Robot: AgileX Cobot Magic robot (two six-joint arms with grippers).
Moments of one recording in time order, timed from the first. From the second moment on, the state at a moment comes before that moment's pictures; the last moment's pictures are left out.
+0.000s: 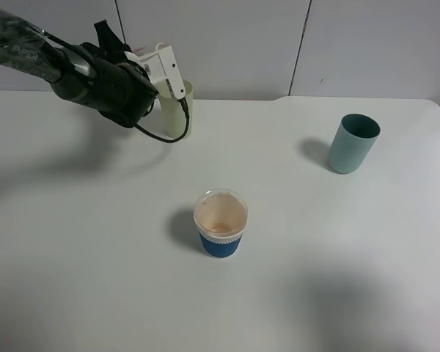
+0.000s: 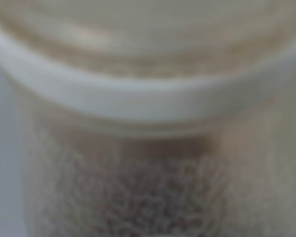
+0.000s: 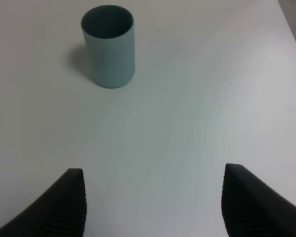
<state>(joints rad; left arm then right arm) -0.50 2.16 -1.29 -1.21 -0.99 2.11 0.07 0.00 -0.50 -0.06 1.07 0.01</state>
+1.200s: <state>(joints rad) -0.47 2.16 -1.20 -0.99 -0.99 1.96 0.07 0.00 -0.50 -0.06 1.07 0.01</state>
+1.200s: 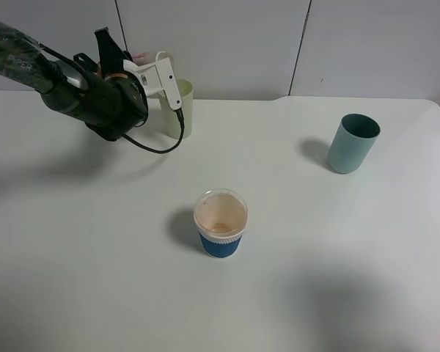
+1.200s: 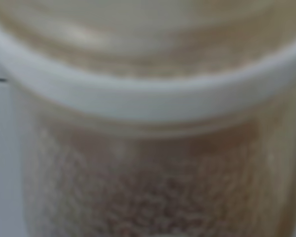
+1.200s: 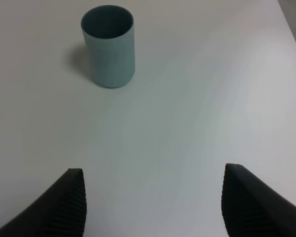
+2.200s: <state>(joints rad) -0.47 2.16 -1.20 -0.95 -1.04 1.96 0.07 0.00 -0.50 -0.06 1.07 0.01</state>
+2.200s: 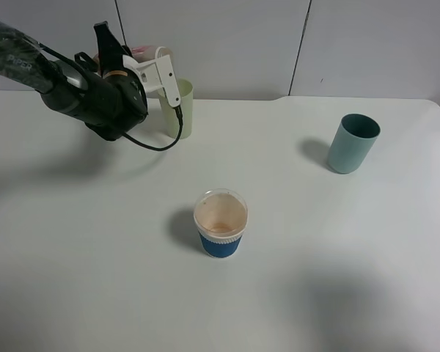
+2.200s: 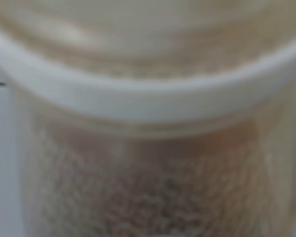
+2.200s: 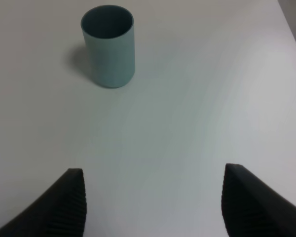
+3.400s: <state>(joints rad) -0.50 2.16 -1.21 -1.11 -1.08 2.04 0.07 0.00 -0.50 -0.06 1.07 0.01</state>
